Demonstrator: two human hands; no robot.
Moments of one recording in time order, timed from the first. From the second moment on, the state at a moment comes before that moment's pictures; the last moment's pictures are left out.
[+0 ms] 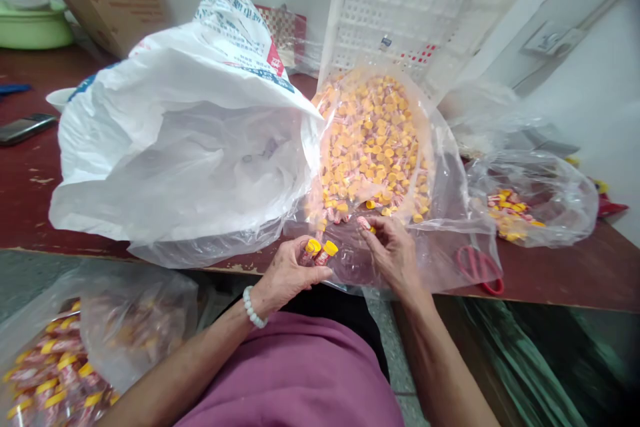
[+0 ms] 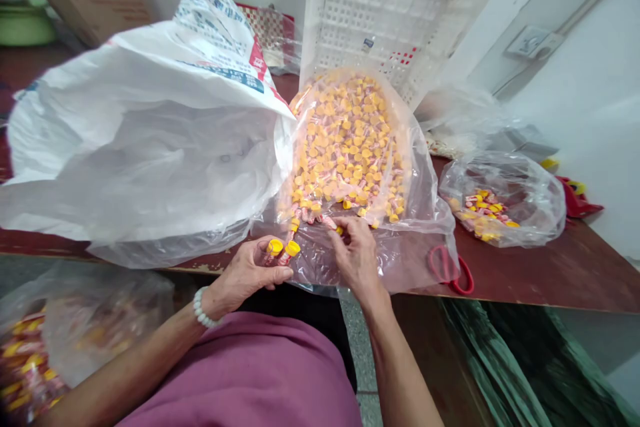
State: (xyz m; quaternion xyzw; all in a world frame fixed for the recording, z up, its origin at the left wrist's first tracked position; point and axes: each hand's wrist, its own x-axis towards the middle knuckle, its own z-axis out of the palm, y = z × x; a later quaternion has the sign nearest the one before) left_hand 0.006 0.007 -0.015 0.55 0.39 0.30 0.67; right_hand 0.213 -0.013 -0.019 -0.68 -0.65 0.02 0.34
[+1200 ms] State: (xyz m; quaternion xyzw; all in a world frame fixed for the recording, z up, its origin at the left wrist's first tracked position) left_hand 0.002 0.007 -0.020 0.45 0.32 0.26 0.79; right_hand 0.153 -0.044 -0.010 -0.54 -0.74 0.12 0.38
